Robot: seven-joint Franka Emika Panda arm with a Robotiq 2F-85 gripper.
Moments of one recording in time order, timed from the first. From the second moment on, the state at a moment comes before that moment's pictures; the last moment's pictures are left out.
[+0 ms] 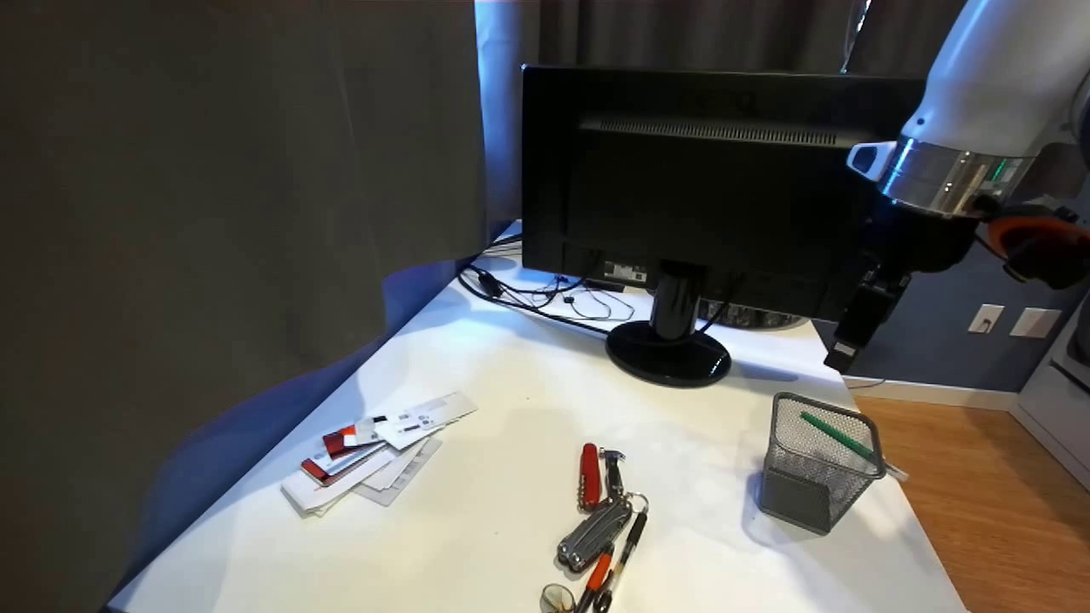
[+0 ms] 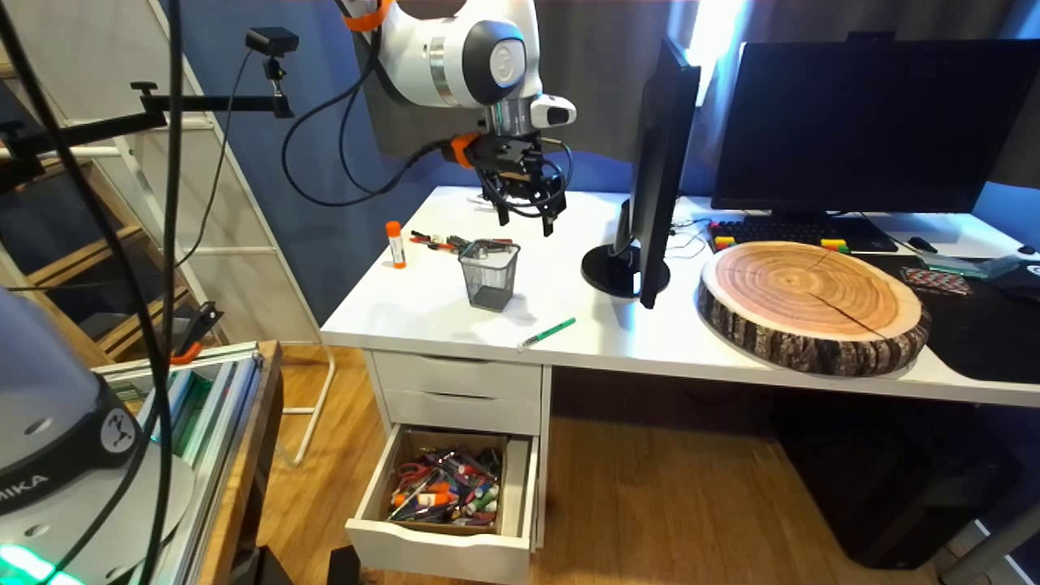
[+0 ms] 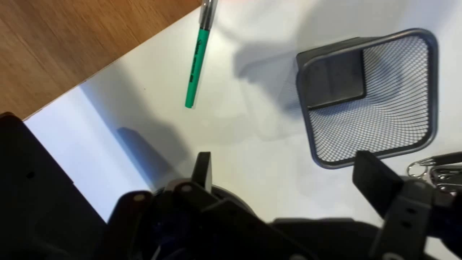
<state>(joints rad) 0.39 0.37 0.17 -2.11 -0.24 2.59 0.09</state>
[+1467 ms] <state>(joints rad) 0.28 0.55 0.08 -2.30 -0.25 3.19 -0.01</state>
